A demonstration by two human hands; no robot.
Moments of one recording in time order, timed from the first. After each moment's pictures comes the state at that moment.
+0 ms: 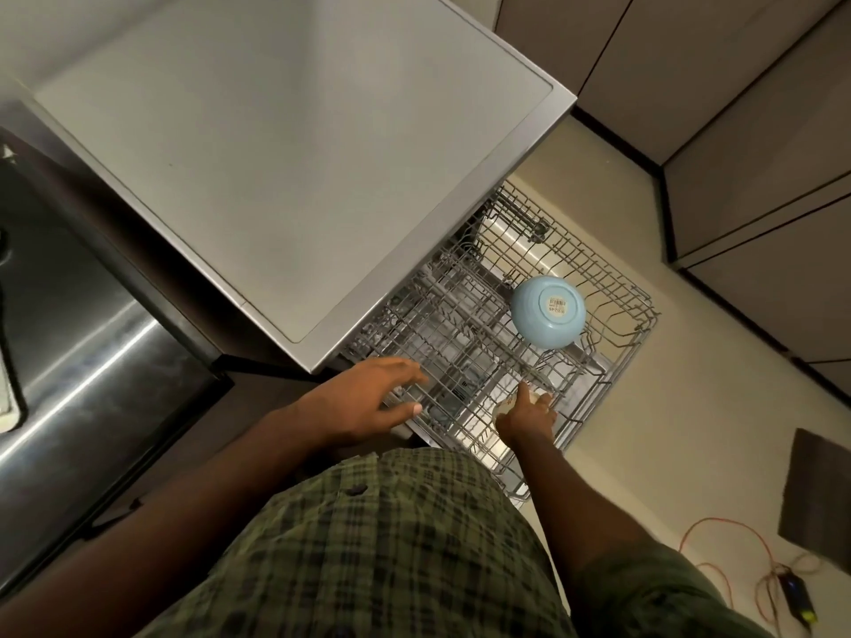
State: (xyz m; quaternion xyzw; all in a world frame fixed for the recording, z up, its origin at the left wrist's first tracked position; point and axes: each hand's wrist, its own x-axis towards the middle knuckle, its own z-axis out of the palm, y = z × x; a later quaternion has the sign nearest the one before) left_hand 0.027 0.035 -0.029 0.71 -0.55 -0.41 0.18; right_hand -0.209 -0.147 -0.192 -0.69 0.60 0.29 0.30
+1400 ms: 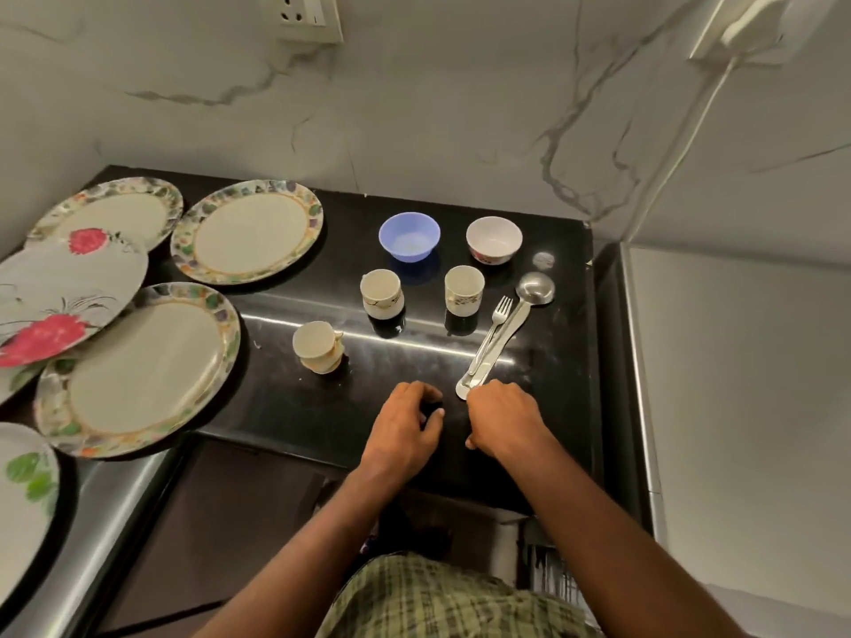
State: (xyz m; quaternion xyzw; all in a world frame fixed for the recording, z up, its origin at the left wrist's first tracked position) left_hand 0.111 0.369 -0.015 0.91 0.12 0.01 0.39; right_hand 0.181 0.224 0.050 -0.95 -0.21 0.24 -0.04
